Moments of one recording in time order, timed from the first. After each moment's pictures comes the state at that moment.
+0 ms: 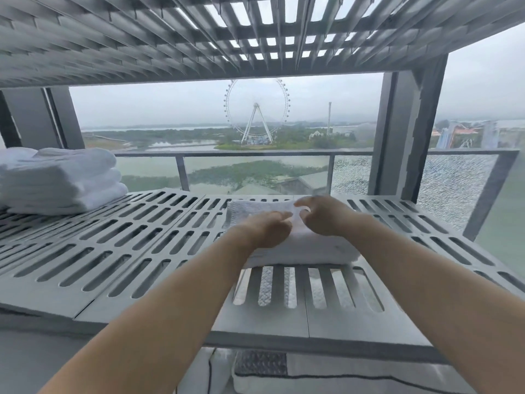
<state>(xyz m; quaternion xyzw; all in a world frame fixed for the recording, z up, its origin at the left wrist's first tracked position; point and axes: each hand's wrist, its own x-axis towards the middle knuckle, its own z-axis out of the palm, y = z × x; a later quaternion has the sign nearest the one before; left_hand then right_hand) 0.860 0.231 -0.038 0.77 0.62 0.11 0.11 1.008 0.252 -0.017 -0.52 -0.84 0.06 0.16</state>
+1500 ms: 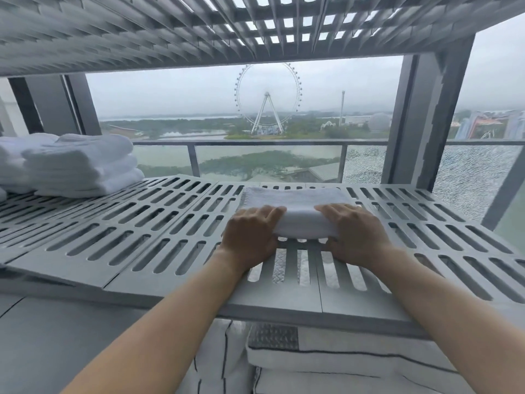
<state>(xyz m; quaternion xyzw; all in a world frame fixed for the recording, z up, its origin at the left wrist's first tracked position) 0.818 0.173 -0.081 0.76 0.55 0.21 -0.29 1.032 0.207 -0.069 -0.48 -0.84 -0.13 0.21</state>
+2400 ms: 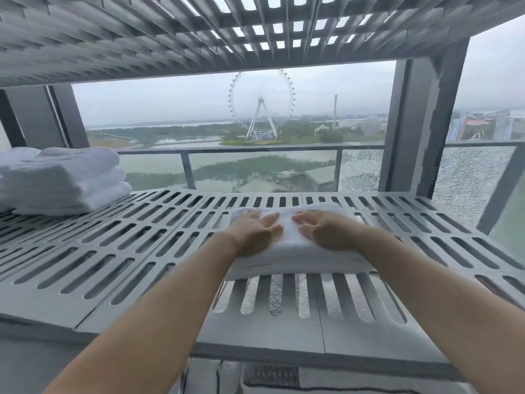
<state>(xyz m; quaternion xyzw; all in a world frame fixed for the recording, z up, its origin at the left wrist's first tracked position) 0.812 0.242 -0.054 0.75 0.65 0.07 0.08 1.001 0.250 -0.033 -0.48 -0.86 0.12 0.09</state>
